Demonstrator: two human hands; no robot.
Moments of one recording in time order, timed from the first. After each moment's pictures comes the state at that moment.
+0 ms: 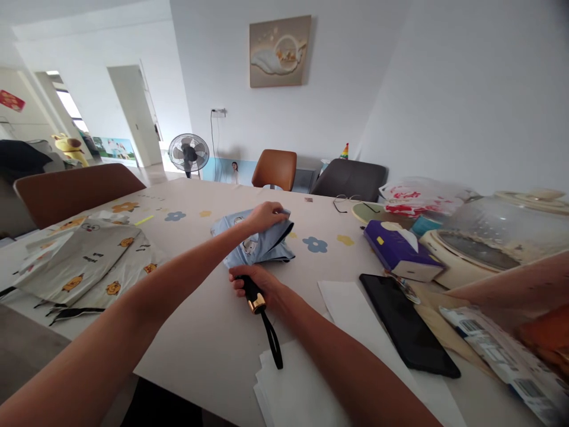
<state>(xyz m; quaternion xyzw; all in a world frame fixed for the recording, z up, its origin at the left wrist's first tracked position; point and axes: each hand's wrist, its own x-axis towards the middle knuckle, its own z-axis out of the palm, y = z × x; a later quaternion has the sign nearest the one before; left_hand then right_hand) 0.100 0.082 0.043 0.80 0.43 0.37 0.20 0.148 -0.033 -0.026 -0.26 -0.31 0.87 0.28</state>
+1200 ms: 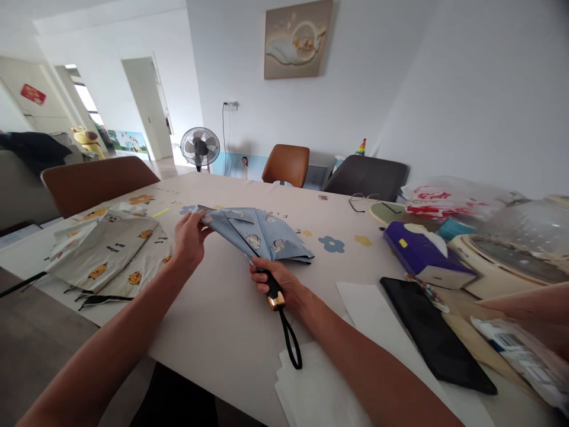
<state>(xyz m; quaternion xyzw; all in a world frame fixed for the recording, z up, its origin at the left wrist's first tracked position) -0.046 0.006 0.017 0.33 0.40 0.76 0.39 0.149 -0.043 -0.008 -0.32 -0.29 0.84 0.33</state>
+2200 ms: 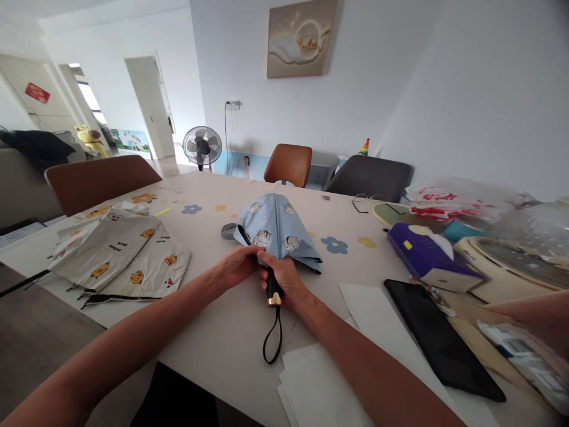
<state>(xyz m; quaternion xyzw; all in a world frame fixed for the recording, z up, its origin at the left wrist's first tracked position) 0.021 -0.017 -0.014 0.37 0.32 0.39 0.78 0.140 -0.040 -0.017 -0.41 -0.35 0.69 0.48</state>
